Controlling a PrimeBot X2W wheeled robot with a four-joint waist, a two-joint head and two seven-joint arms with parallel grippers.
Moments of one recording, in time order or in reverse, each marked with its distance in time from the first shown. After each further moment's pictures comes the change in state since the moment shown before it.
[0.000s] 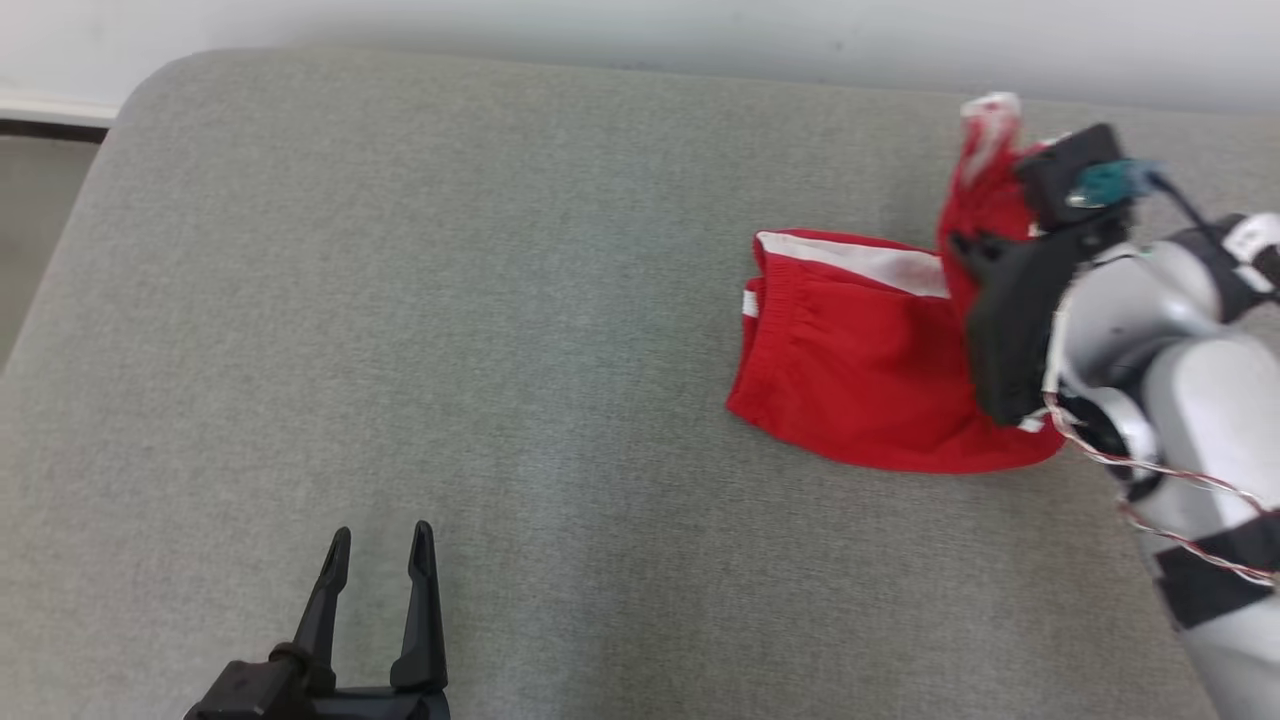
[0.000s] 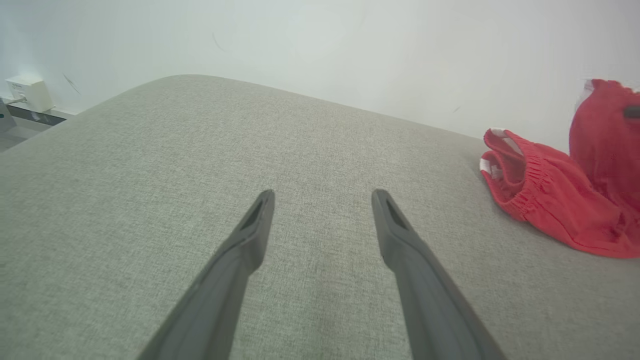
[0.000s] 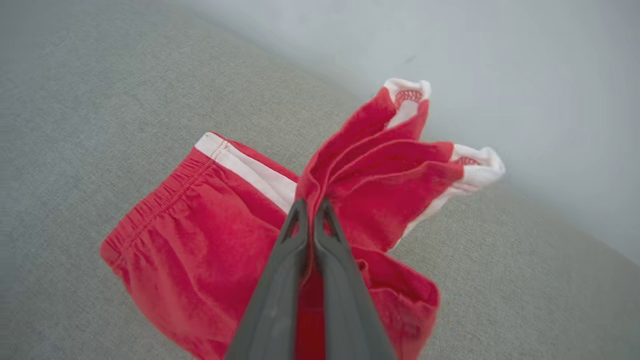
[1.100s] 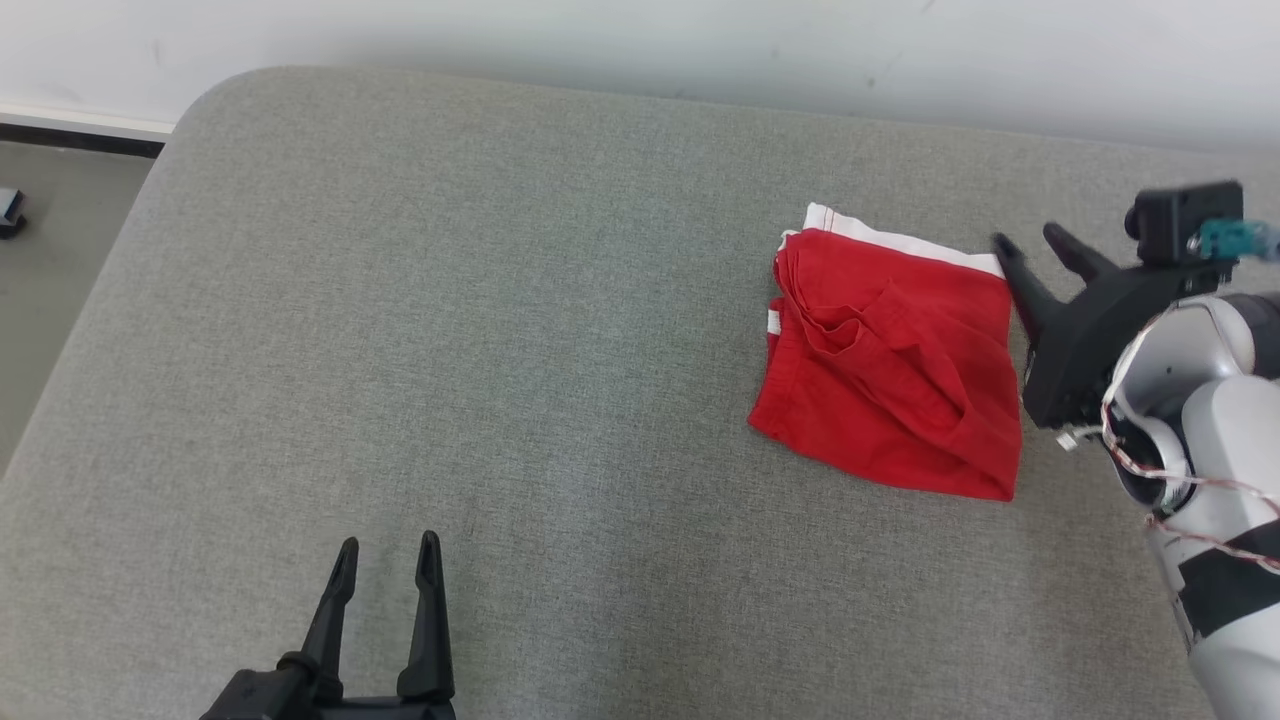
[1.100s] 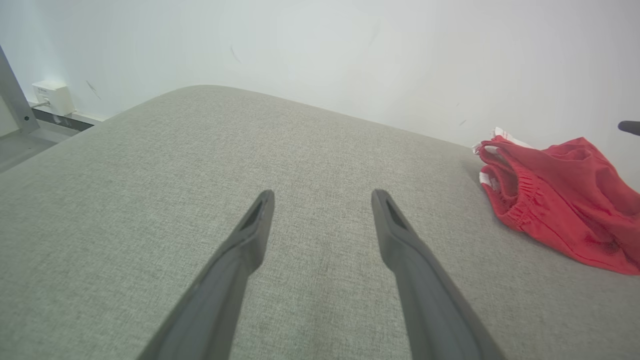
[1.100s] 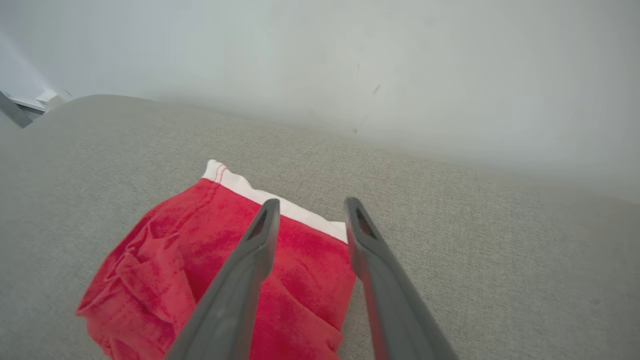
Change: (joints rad) left arm 0.012 0.000 -0.019 -0.002 -0.015 0.015 0.000; right arm 0.026 0.052 -0.123 0.248 0.133 0.000 -0.358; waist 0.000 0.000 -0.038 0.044
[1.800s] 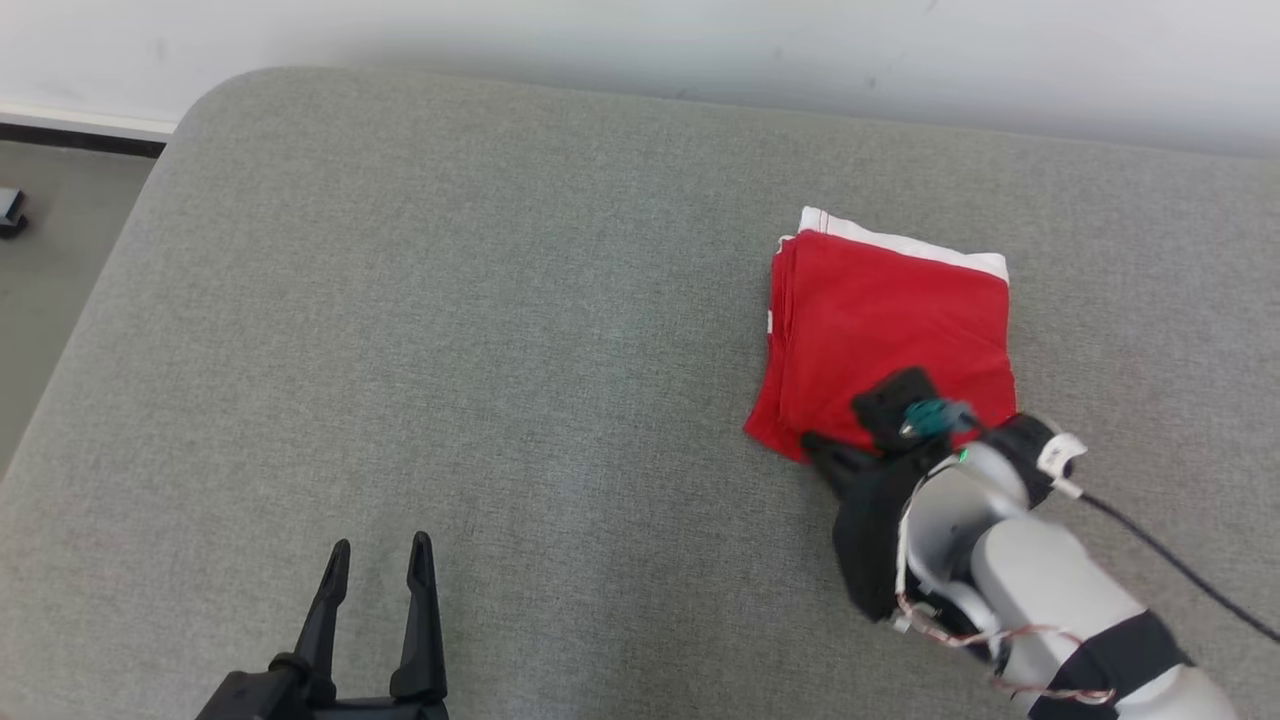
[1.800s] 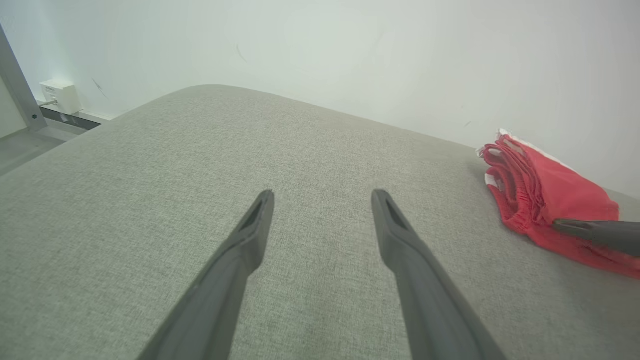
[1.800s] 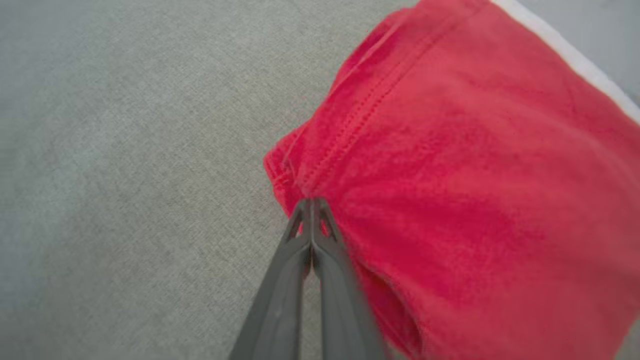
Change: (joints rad) left arm 0.001 0.000 0.014 0.004 -0.001 -0.003 0.000; right arm 0.097 0.019 0.399 0.016 -0.029 0.000 -0.019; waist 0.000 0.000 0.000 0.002
